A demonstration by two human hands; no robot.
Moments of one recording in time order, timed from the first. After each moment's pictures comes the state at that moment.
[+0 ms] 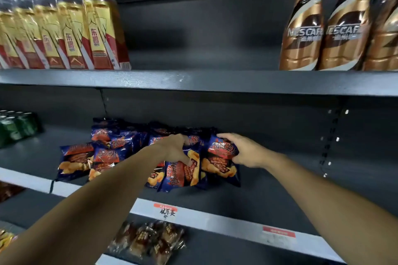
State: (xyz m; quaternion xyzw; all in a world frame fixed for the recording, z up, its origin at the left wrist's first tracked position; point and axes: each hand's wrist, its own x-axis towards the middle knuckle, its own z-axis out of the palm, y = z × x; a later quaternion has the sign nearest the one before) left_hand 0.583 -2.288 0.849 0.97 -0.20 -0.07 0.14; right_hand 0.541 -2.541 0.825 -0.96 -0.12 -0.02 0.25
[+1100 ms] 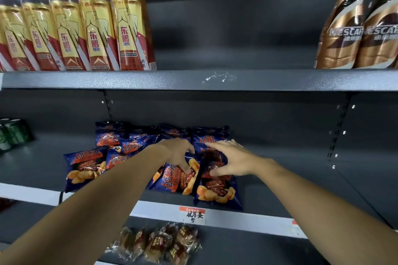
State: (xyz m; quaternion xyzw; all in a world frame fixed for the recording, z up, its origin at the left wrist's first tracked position) left_hand 0.610 -2.227 0.851 0.95 -0.31 -0.09 -0.02; right_hand 0.546 -2.443 0.814 -0.98 -0.15 -0.02 0.15
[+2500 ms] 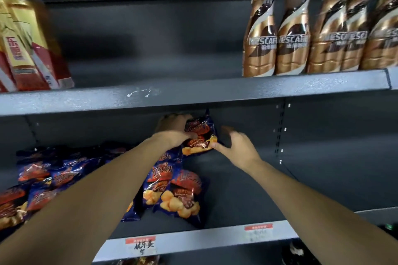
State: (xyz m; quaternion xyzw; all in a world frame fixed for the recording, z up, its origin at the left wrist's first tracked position) left_hand 0.617 -2.381 0.896 0.92 -0.35 0.14 0.12; right_hand 0.504 -2.557 0.831 -0.92 0.11 -0.26 0.26
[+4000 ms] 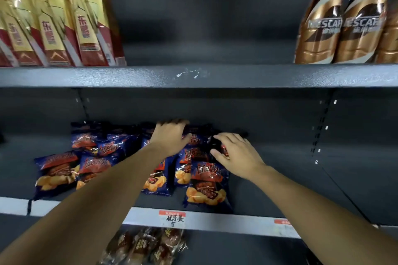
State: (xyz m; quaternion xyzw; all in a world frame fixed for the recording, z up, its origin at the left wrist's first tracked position) left_hand 0.631 -2.277 0.838 0.94 -0.28 0.20 0.04; right_hand 0.527 -2.485 0.798 -0.97 -0.06 -0.21 0.10
